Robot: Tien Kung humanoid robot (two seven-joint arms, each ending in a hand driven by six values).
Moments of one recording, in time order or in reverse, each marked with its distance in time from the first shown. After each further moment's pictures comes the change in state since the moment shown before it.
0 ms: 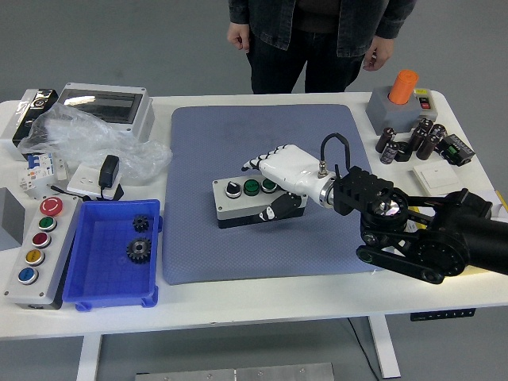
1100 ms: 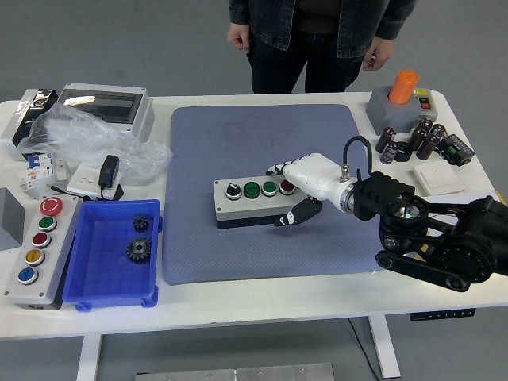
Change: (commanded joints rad) left arm -0.004 -0.002 -0.013 -0.002 0.012 0.002 -0.005; right arm -0.034 -0.103 0.025 0.118 0.043 0.058 -0.084
